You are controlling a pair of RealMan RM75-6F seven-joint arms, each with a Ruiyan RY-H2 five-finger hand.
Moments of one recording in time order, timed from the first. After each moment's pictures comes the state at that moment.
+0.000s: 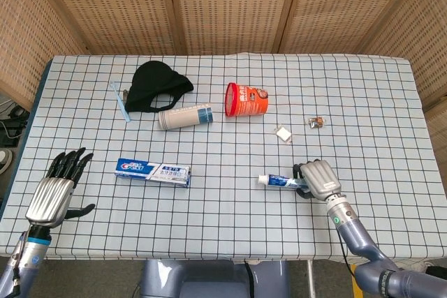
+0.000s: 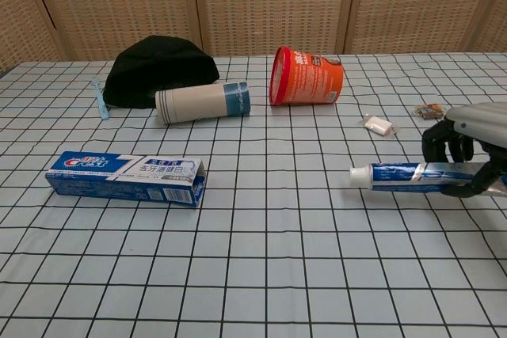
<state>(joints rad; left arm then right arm) -0.21 -1.17 -0.06 -1.84 1.47 1.32 0.30 0.52 -1.41 0.11 -1.49 -1.27 0.99 -0.25</state>
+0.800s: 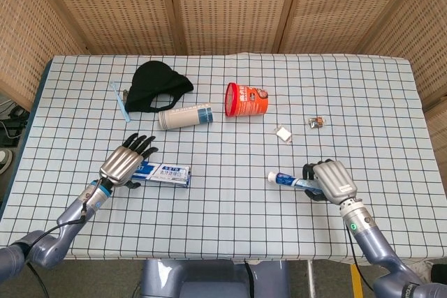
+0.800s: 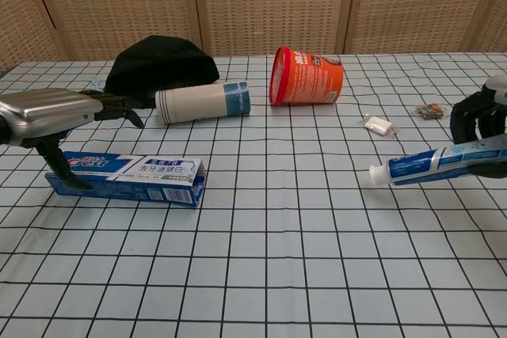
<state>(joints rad) -0.63 -1.42 -0.12 -1.40 1.38 0.83 0.29 0.48 -1.26 0.09 -1.65 -1.32 1.06 -0.18</state>
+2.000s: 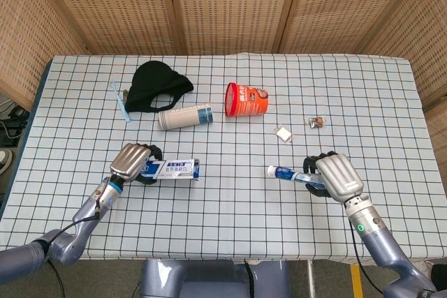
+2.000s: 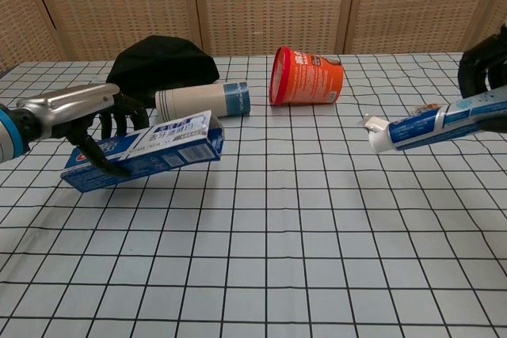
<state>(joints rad) -0.65 -1.52 -0.15 -1.36 1.34 0.92 0.01 0.48 -1.12 0.13 -1.83 -1.35 1.12 -0.23</state>
